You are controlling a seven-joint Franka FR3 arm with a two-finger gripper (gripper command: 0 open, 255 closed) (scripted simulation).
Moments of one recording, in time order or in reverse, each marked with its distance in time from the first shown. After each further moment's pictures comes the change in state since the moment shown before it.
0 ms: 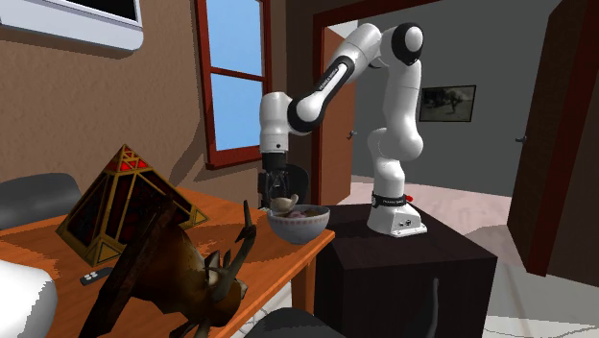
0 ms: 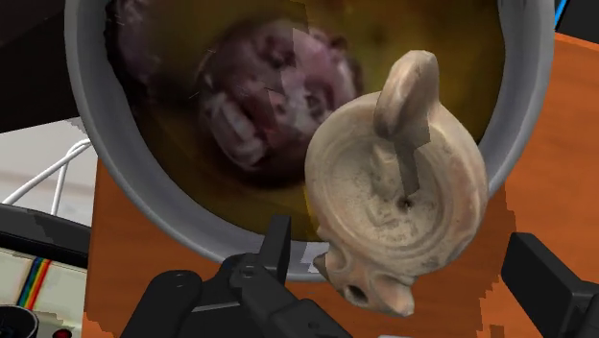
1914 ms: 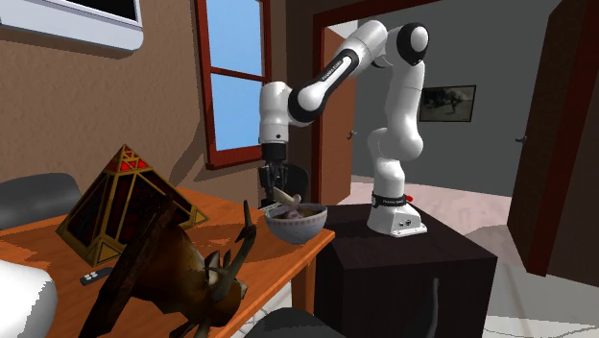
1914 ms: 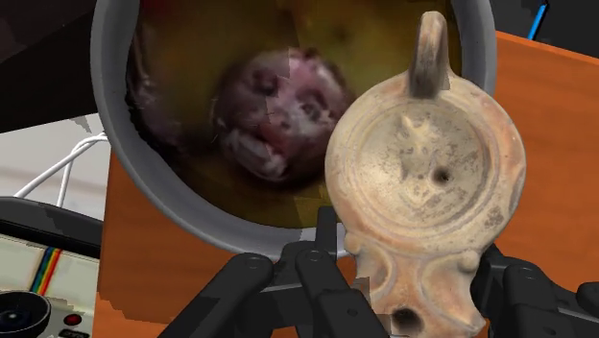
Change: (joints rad) arm -0.001 -0.055 0.001 0.027 -0.016 -0.078 0.027
